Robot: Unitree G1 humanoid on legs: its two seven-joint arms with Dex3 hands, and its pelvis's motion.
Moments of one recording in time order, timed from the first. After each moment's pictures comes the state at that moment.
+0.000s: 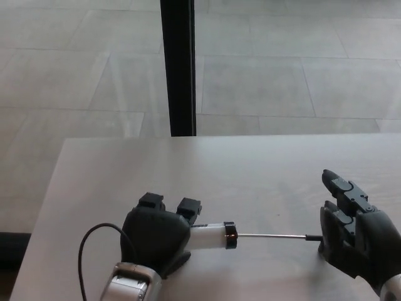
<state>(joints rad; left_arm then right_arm) -0.38 0.26 -0.59 0.44 1.10 0.23 0.28 -0.02 -0.20 0.02 -0.28 0.01 0.40 0.09</state>
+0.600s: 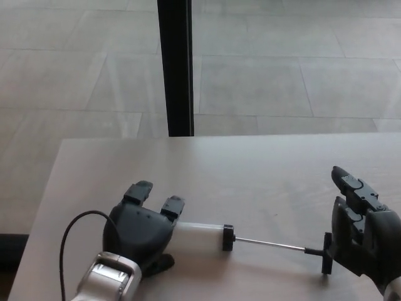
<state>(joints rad) -0.41 0.42 -0.66 0.37 1.11 0.25 0.10 -0.01 -0.16 -0.02 -0.28 0.01 0.36 0.05</state>
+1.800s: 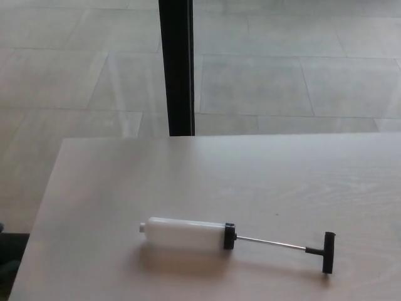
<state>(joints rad) 0.01 0.56 0.24 0.23 0.58 0.16 -0.18 0.09 -0.54 -0.46 -0.02 0.07 0.33 0.08</state>
